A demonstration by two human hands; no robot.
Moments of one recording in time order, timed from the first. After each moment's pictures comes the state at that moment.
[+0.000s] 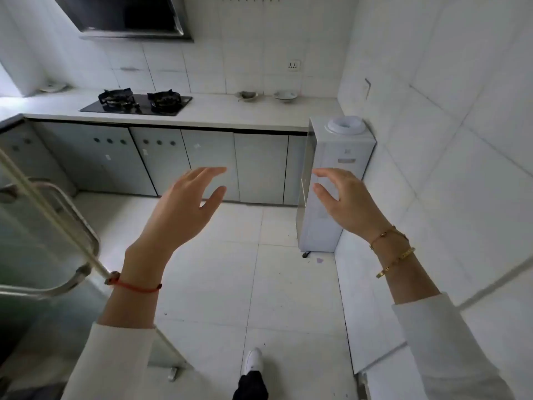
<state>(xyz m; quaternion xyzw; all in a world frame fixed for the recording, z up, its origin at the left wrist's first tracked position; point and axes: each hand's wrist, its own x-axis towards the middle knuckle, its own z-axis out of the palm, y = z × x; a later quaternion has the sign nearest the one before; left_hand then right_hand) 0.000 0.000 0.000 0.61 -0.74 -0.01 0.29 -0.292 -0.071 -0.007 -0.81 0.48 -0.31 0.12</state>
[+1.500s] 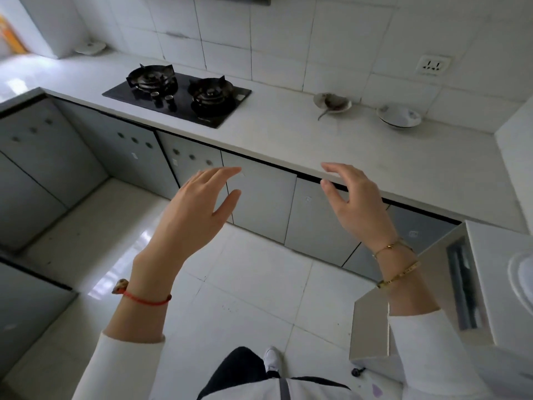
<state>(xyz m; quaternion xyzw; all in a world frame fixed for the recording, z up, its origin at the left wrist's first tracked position) 0.256 -0.656 -0.029 0.74 -0.62 -0.03 0.25 0.025 -0.801 -0.045 -0.85 0.40 -0.29 0.21</state>
